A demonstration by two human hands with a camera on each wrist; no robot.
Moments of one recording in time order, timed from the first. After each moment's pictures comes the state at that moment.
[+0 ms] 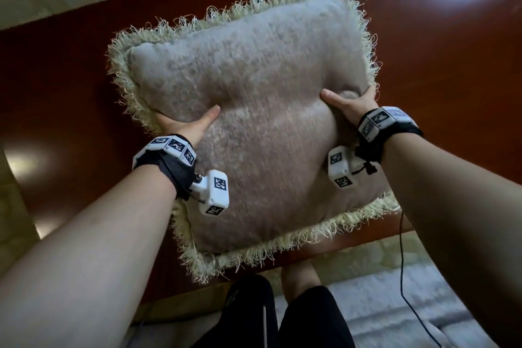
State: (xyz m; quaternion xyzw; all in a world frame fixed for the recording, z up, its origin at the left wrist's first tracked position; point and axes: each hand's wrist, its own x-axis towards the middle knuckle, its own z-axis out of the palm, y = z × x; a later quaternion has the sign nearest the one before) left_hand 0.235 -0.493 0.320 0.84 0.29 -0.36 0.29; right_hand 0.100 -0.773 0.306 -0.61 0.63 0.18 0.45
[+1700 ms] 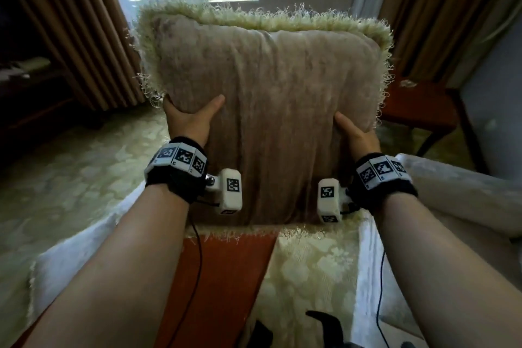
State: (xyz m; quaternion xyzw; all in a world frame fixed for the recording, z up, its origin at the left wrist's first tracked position) left_hand -0.118 -0.812 0.867 0.65 -0.31 -0.30 0.63; right_hand -0.402 -0.813 0.850 -0.32 0.61 -0.56 0.46
